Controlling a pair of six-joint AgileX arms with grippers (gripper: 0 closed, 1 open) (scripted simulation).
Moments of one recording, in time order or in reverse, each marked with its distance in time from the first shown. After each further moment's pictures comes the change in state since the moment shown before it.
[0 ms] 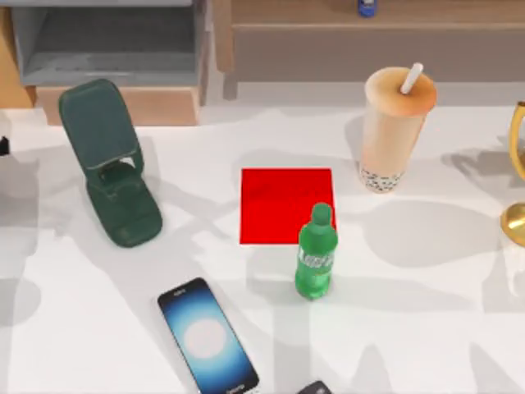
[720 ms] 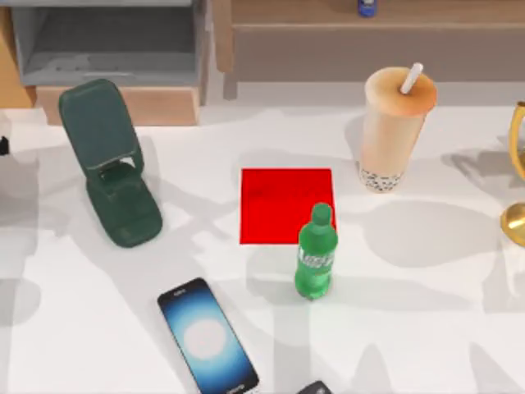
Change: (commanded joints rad) left arm -0.004 -0.005 0.003 -0.004 -0.001 0.002; right arm 0.000 0.000 0.000 0.000 0.000 0.000
